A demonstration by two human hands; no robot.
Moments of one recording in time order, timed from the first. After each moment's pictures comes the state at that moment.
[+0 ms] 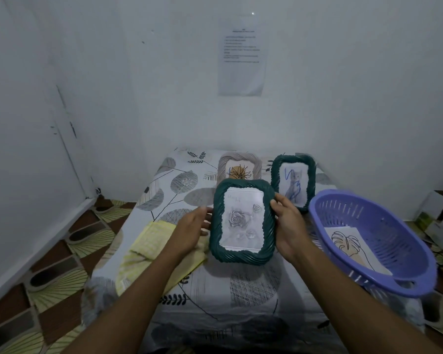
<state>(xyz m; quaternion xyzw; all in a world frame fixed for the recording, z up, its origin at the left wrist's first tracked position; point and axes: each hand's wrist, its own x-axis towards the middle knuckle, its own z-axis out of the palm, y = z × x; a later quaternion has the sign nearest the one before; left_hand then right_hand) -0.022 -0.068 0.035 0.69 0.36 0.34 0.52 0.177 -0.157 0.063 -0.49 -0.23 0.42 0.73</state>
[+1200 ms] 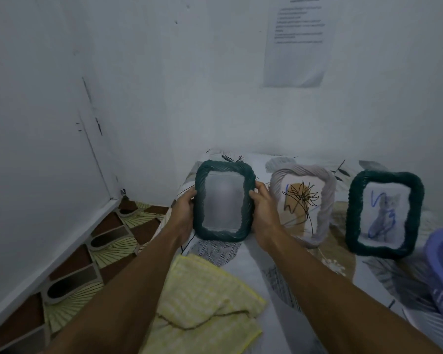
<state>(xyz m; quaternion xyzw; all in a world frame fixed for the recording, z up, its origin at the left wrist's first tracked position) -0.037 0.143 0.014 0.43 0.41 0.44 0.68 0.122 0.079 0.019 -0.49 -0.31 0.45 0.67</state>
